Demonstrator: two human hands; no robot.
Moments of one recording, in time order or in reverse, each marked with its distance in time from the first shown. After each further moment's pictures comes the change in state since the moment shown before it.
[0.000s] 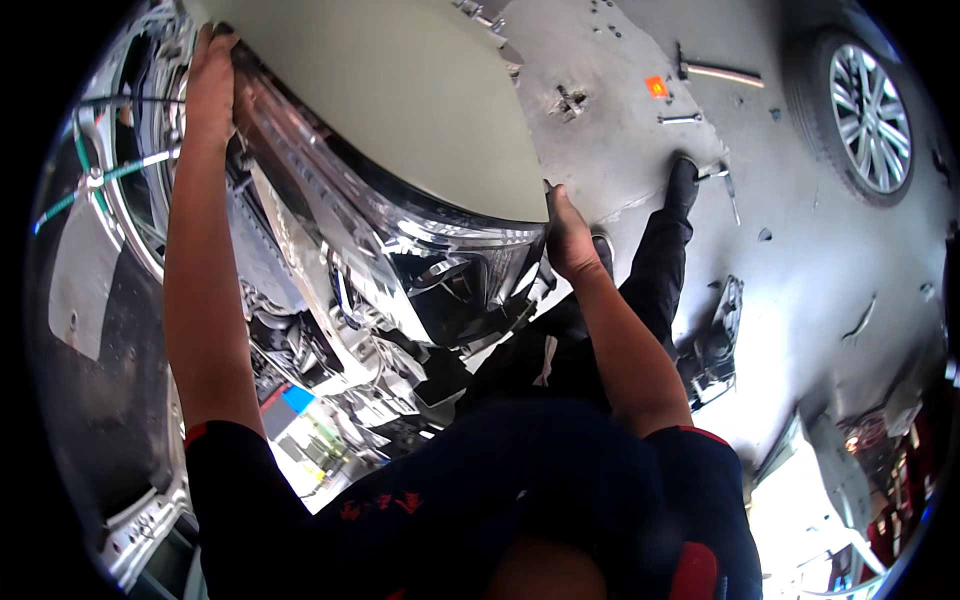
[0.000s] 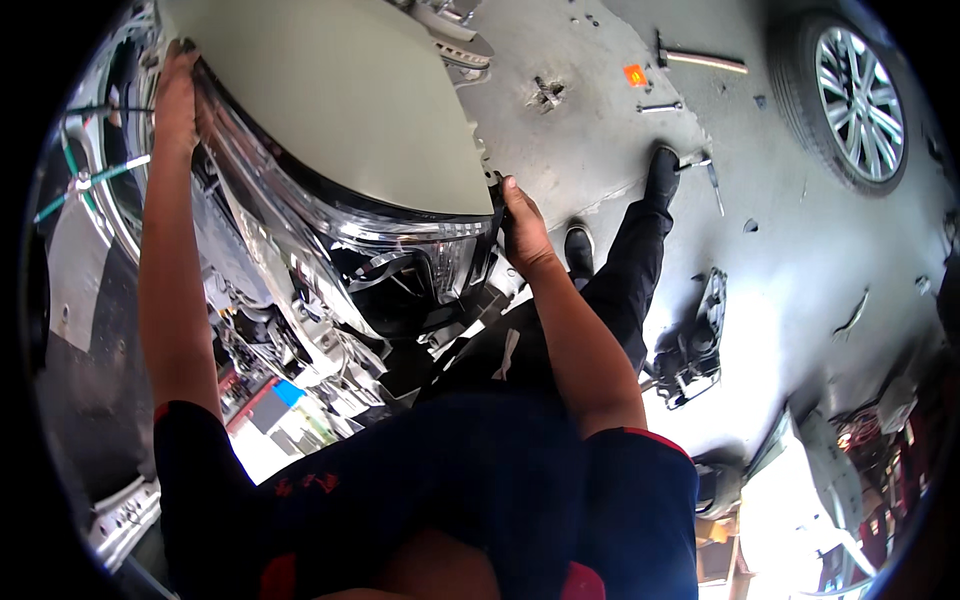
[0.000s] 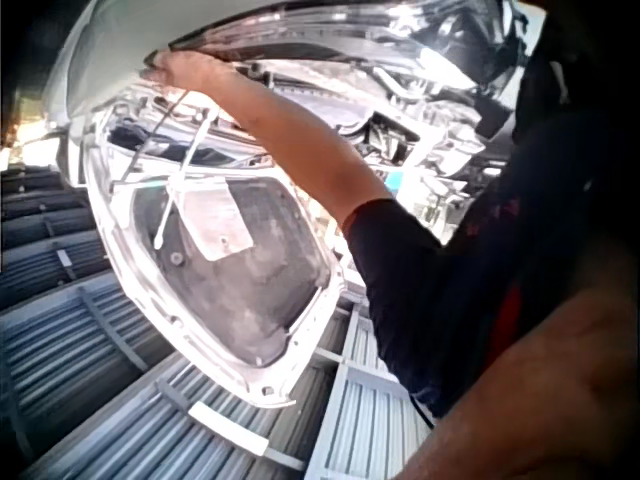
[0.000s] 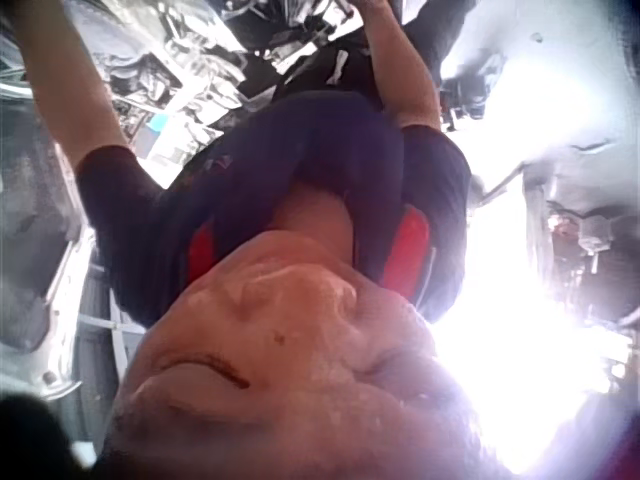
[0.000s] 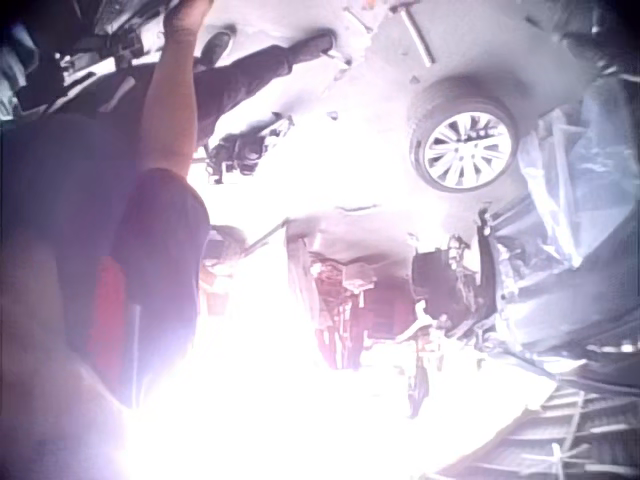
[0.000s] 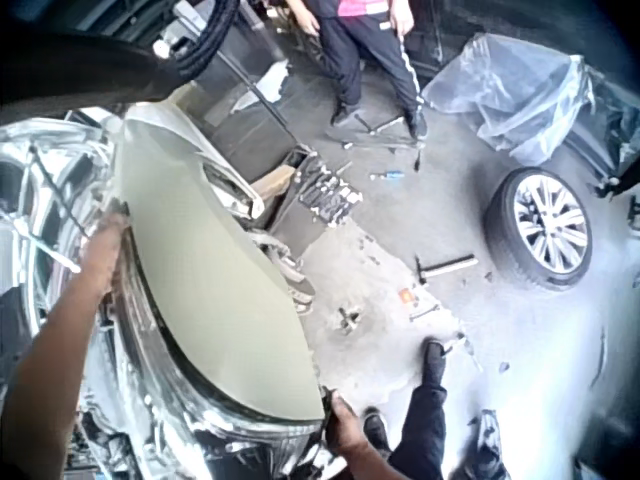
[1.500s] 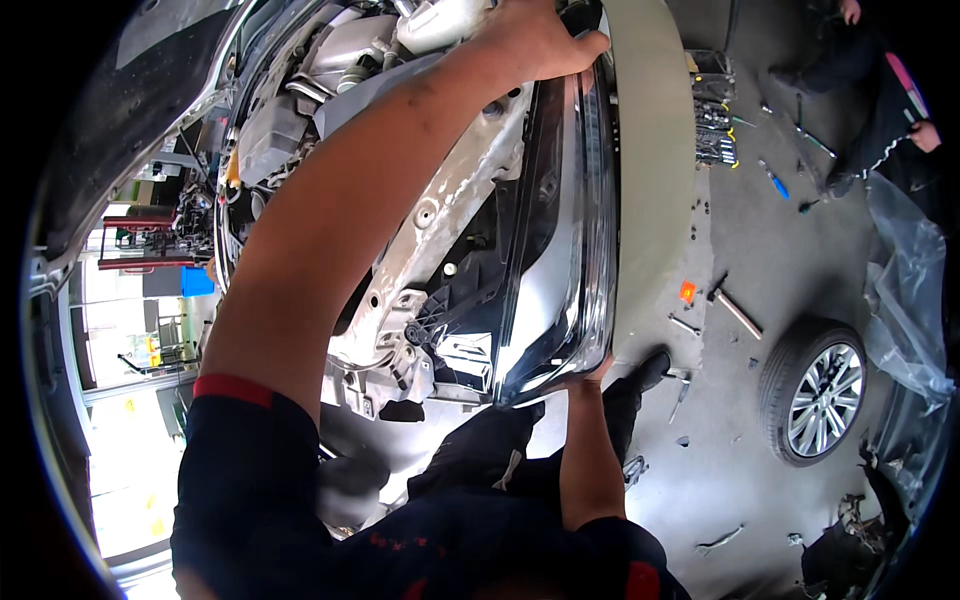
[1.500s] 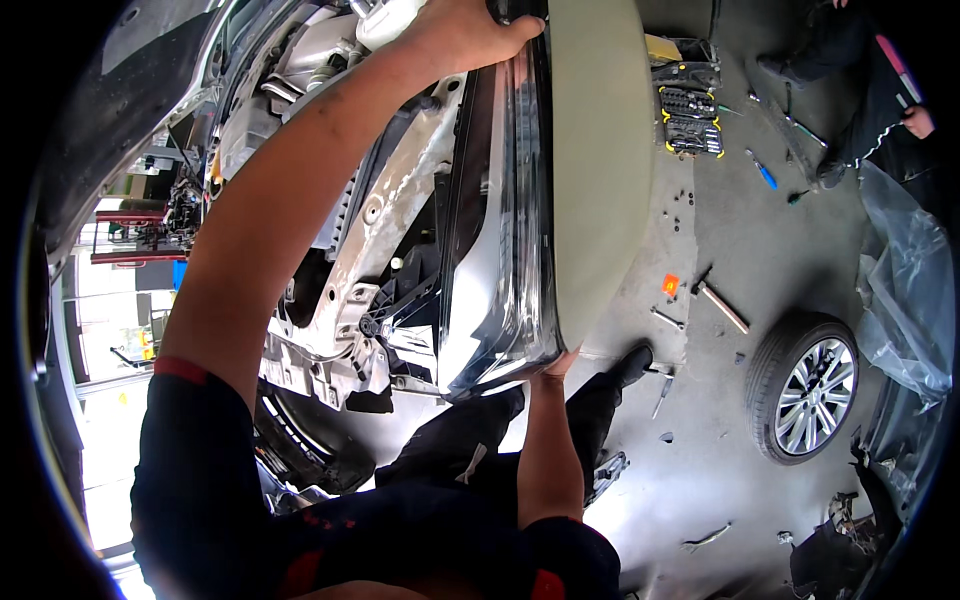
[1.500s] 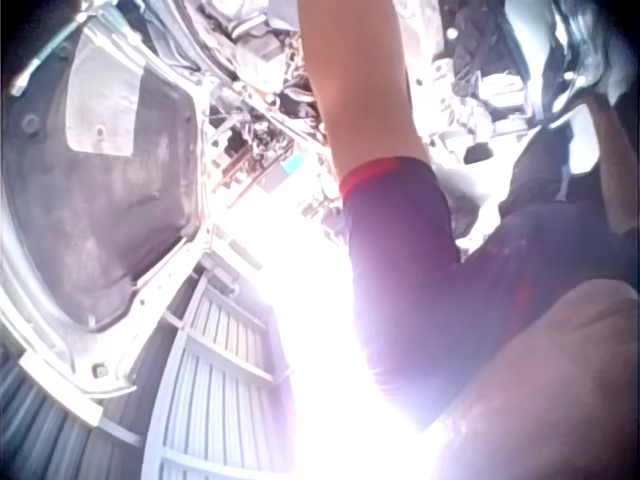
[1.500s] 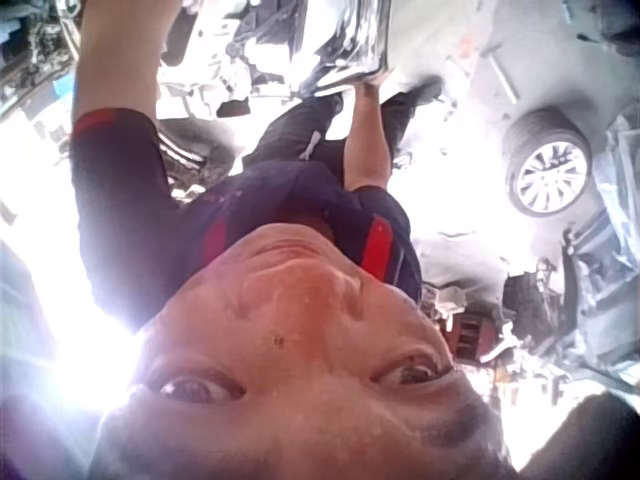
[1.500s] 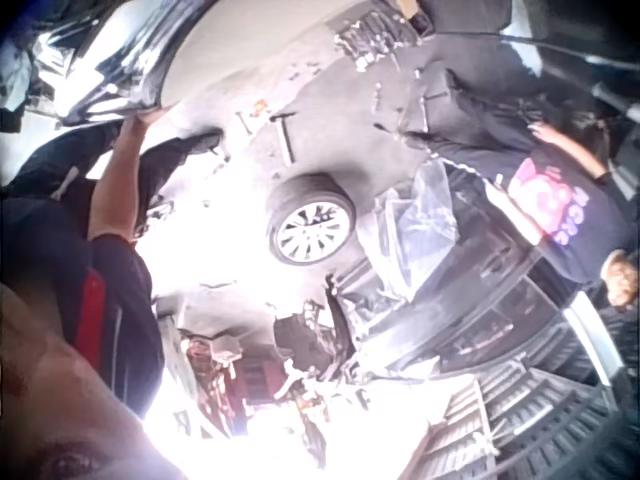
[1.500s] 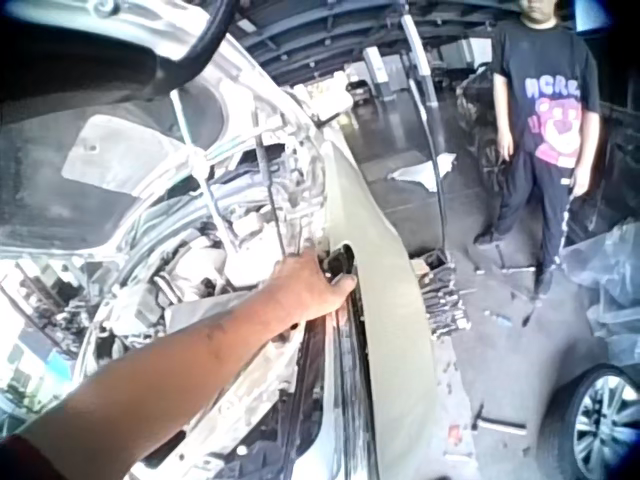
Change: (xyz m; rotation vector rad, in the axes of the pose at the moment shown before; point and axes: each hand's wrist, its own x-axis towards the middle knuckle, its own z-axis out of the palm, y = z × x) left_hand -0.056 0.065 -0.022 0.655 0.201 -0.146; right_hand 0.032 0.027 -0.021 0.329 -0.047 0.047
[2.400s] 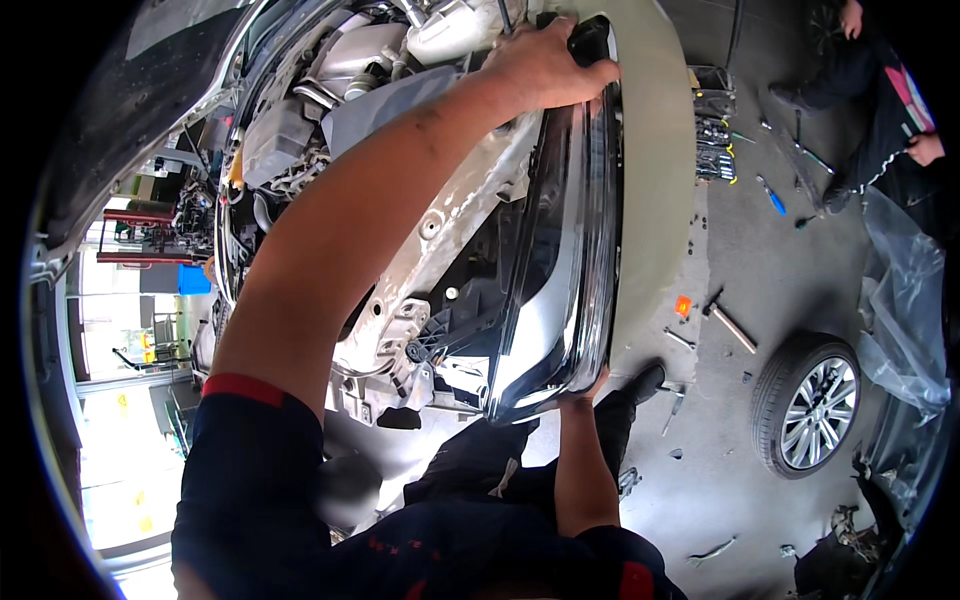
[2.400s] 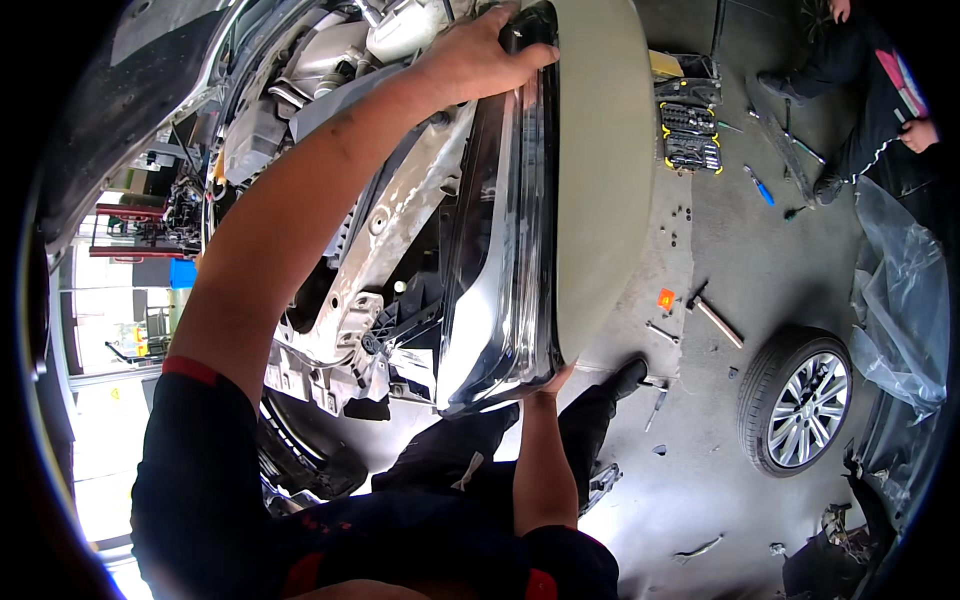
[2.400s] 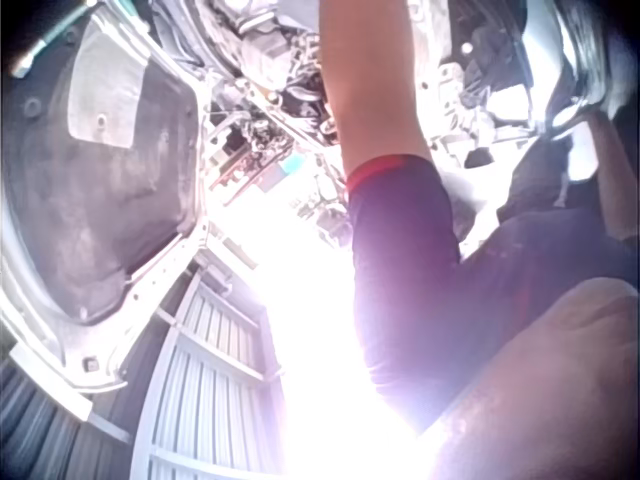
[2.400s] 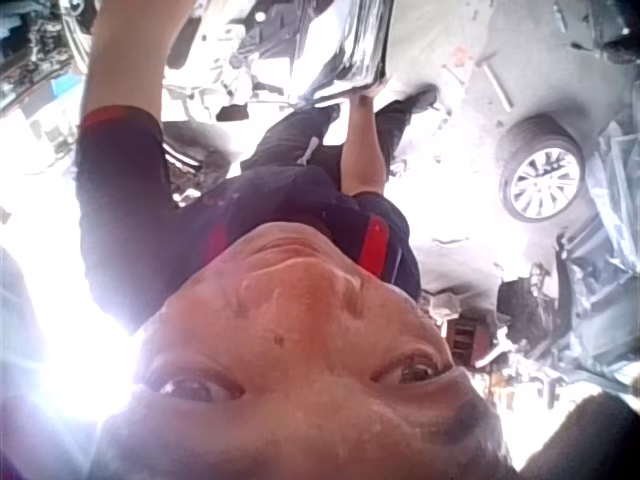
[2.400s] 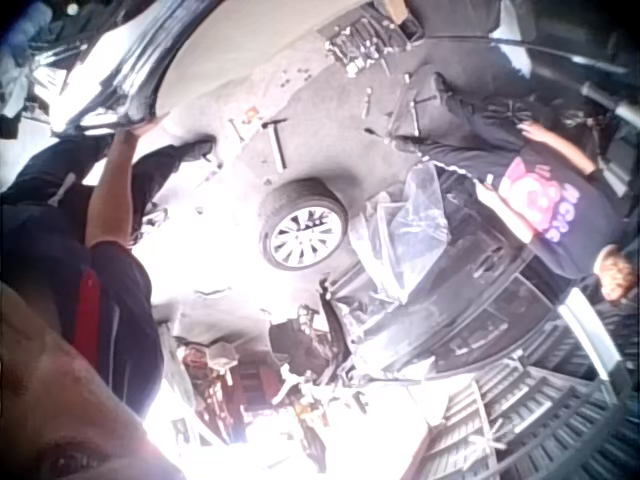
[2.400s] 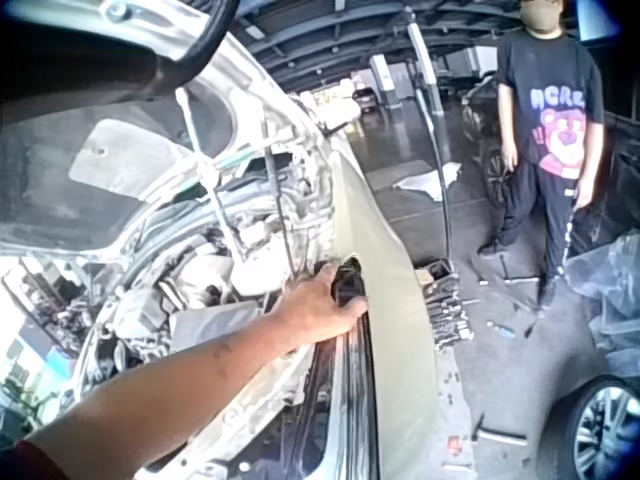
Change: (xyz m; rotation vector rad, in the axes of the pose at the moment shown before) left_hand -0.002 -0.012 0.016 -0.066 -0.103 0.036; right_hand -0.018 0.005 0.000 -0.039 0.123 0.048
